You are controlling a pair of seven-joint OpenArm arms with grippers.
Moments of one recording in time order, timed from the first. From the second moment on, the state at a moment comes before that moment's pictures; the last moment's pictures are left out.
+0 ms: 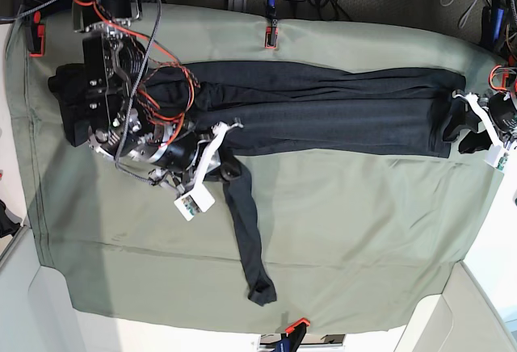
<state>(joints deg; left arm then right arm) 15.1 -44.6 -19.5 83.9 -40.1 -38.2 32.7 7.3 2.5 -9.4 97.4 29.7 28.4 -61.7</state>
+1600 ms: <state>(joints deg) 15.1 -41.9 -19.5 95.0 -45.0 -38.2 37.8 26.9 -8.1 -11.1 53.6 12.4 11.1 -42.4</state>
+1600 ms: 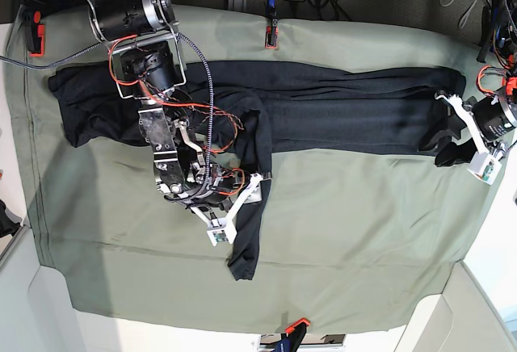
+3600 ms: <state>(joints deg) -19.5 -19.6 12.1 62.7 -19.8 -38.5 25.5 8.6 6.8 24.0 95.4 38.3 29.5 -66.7</state>
